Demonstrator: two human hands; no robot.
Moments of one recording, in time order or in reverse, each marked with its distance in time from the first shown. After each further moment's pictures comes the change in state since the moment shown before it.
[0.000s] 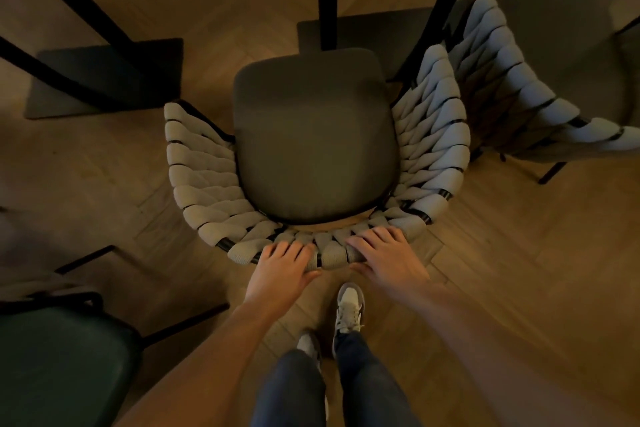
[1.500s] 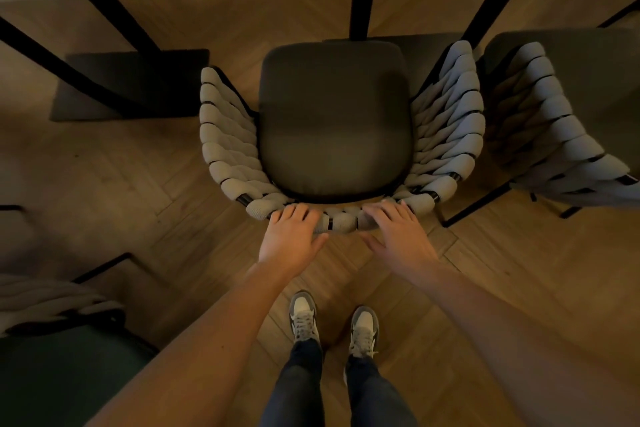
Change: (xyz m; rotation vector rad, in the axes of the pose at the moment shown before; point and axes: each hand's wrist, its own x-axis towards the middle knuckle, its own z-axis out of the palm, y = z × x) left_hand 0.087 -0.091 -0.070 -0.170 -0.135 -0.203; right_hand 0.116 -0.023 -0.060 0.117 0.085 0.170
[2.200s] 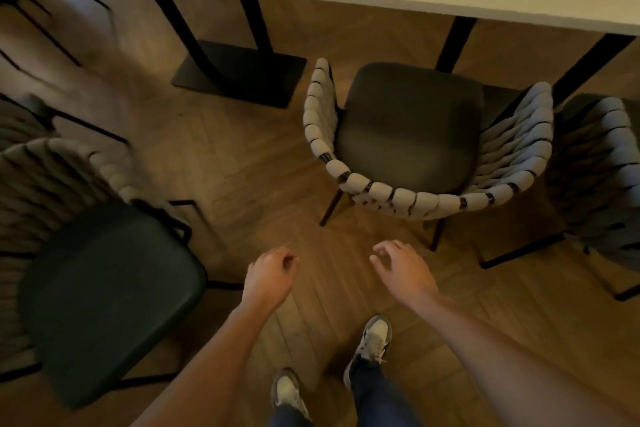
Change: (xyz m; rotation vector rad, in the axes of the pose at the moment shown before) left_hand -0.233 -0.023 0.029 -0.582 0.140 -0.633; right_hand -0.103 -0.090 0.034 0.118 -0.191 -0.059
